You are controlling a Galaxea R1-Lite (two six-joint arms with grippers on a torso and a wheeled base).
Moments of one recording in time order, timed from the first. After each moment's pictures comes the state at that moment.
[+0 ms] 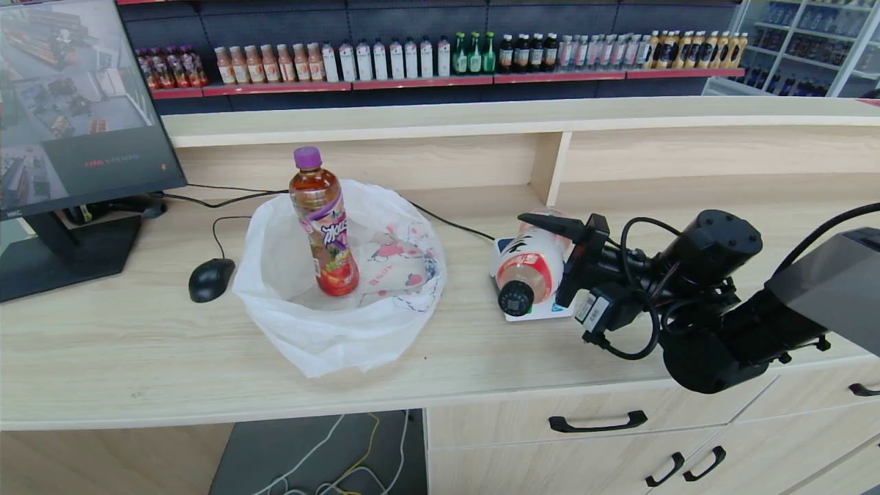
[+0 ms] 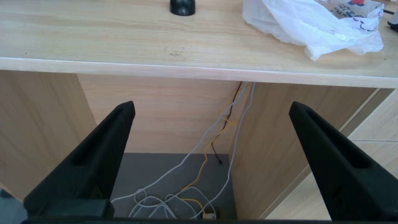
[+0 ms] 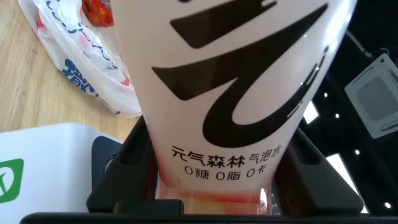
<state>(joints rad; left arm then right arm) 0.00 0.00 0.00 0.00 0.01 -0.02 0.31 2.13 -0.95 -1.57 0.90 -1.27</state>
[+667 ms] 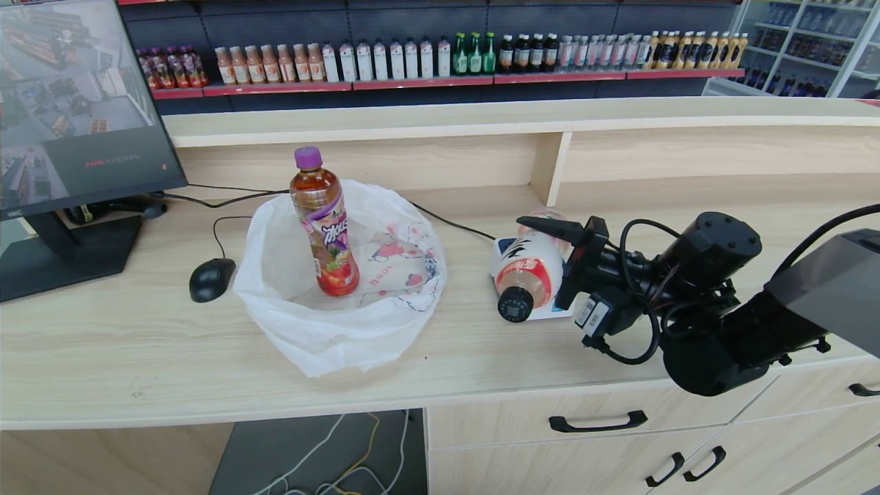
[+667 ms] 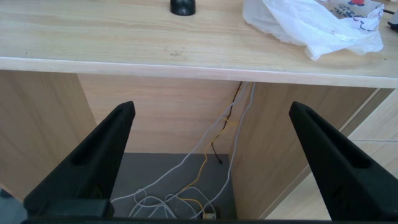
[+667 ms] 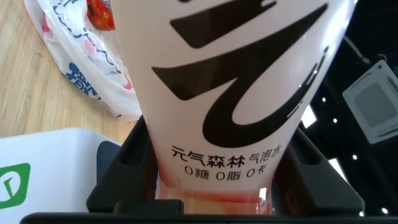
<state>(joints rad) 0.00 0.00 0.00 0.00 0.01 -0.02 0.31 2.13 -0.94 -1.57 0.91 -1.28</state>
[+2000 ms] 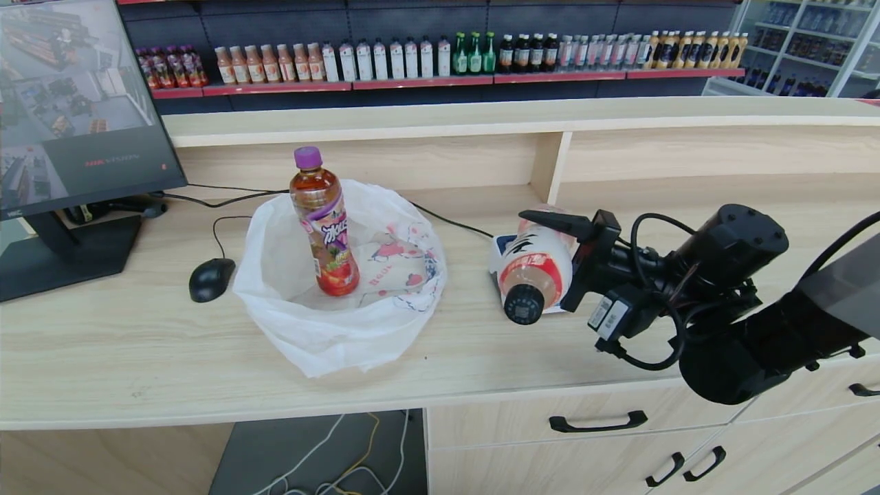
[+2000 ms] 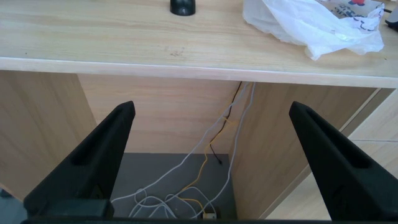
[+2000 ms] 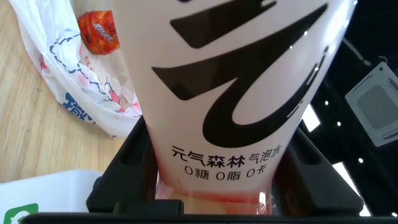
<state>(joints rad) 0.00 0.00 0.00 0.00 0.01 -0.02 0.34 2.04 -0.88 -1.57 0.91 -1.24</state>
